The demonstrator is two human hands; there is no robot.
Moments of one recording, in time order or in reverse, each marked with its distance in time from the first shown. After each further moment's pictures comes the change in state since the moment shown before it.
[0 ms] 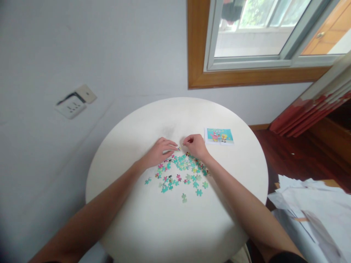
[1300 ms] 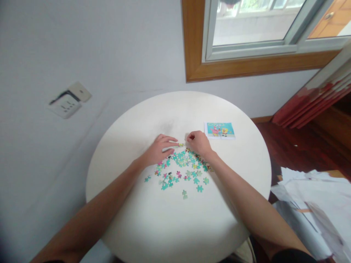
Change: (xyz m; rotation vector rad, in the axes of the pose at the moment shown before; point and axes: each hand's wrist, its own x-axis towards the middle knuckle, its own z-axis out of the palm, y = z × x) left_hand -0.001 -0.001 0.004 -0.001 -0.038 -0.025; right_hand -0.006 0.007 -0.012 -0.375 -0.035 -0.011
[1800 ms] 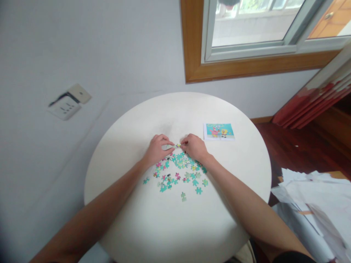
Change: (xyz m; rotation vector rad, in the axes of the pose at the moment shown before) left_hand 0.006 0.000 0.015 0.074 0.223 -0.255; right_hand -0.012 -0.014 0.003 -0.140 -0.062 -0.166
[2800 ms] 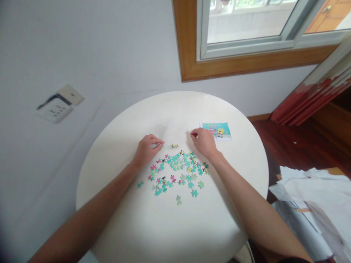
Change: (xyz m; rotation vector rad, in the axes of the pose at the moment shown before) left_hand 0.003 -0.011 -0.011 -0.007 0.083 -0.059; right_hand 0.003 0.034 -0.033 -0.021 0.186 0.113
